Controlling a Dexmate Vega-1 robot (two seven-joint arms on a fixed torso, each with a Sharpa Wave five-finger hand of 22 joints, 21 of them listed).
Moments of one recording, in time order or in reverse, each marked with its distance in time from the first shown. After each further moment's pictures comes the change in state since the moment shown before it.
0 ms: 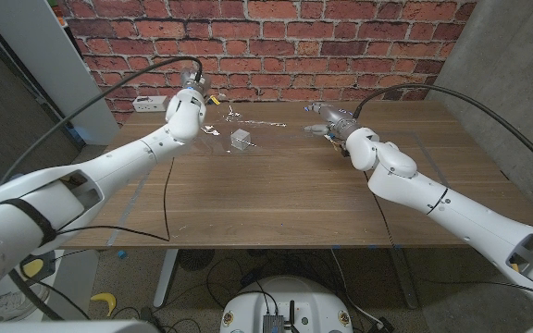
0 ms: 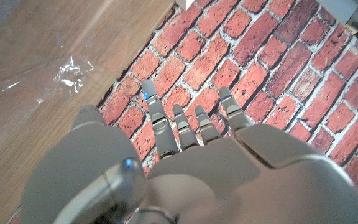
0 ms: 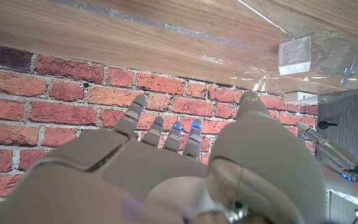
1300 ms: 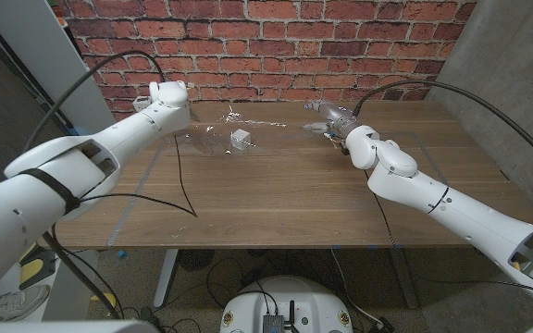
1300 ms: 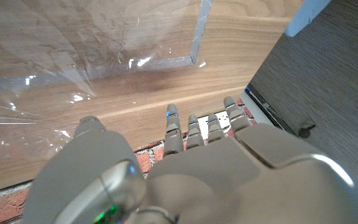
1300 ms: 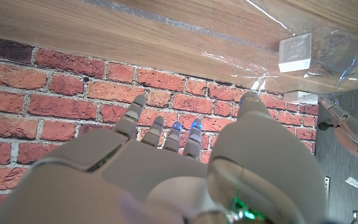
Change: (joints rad) left arm -0.149 -0.101 -0.059 0.312 -0.568 0.132 -0.220; left_hand -0.101 -0.009 -0.049 0.013 -0.021 -0.346 0.158 -0.076 -0.006 -0.218 0.150 0.003 -0.003 -0.162 0.127 -0.004 -0.005 -0.108 0.002 -0.061 0.005; right arm 0.012 -0.007 -0.012 -0.032 -0.021 -0.032 0.016; right_hand -0.005 0.003 0.000 0.000 -0.004 0.000 0.000 0.000 0.000 0.003 -0.004 0.000 0.000 0.005 -0.006 0.000 0.000 0.000 0.000 0.000 0.000
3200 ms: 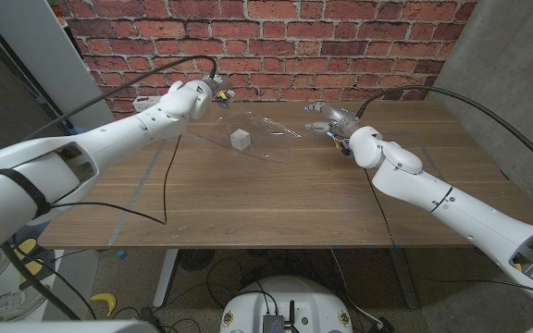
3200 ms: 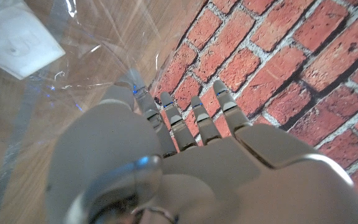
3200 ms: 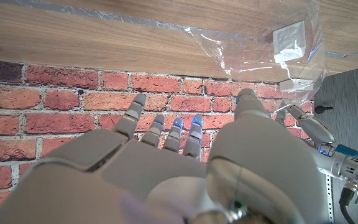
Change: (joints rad) left arm -0.022 0.131 0.193 -0.231 0.314 -0.579 0.354; left_hand 0.463 0.110 0.255 -0.164 0.019 0.668 -0.302 0.191 0.014 0.470 -0.306 0.071 0.022 0.327 -0.209 0.023 0.007 0.229 -0.097 0.101 0.006; right arm -0.023 0.004 0.055 0.050 0.129 0.096 -0.049; right_hand 0.015 0.012 0.025 -0.041 -0.004 0.065 0.007 0.011 0.000 0.052 0.006 0.012 0.000 0.025 0.000 0.000 -0.010 0.022 -0.007 0.008 0.000
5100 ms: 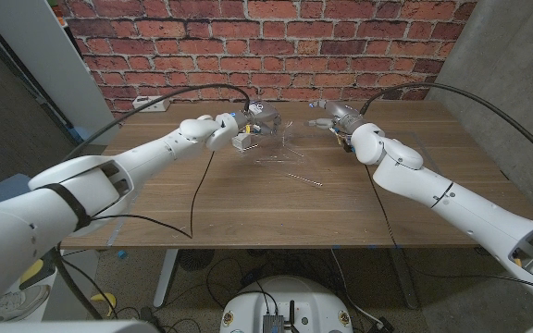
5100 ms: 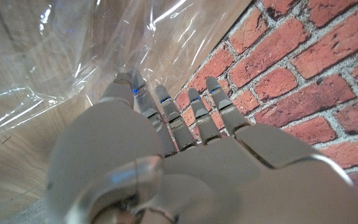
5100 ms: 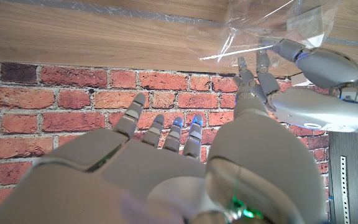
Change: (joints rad) left arm 0.099 -0.198 -0.051 0.314 -0.051 -0.456 0.435; left_hand 0.027 0.003 -0.023 0.001 0.025 0.044 0.016 -0.020 -0.025 0.108 0.001 0.019 0.023 0.106 -0.005 0.023 0.005 0.082 -0.064 0.036 -0.004; right arm 0.027 -0.003 -0.007 0.009 0.034 -0.036 -0.031; right_hand 0.016 -0.003 0.009 -0.016 -0.008 0.000 0.000 -0.004 0.000 0.011 0.000 0.000 0.000 0.000 0.000 0.000 0.001 0.000 0.000 0.000 0.000
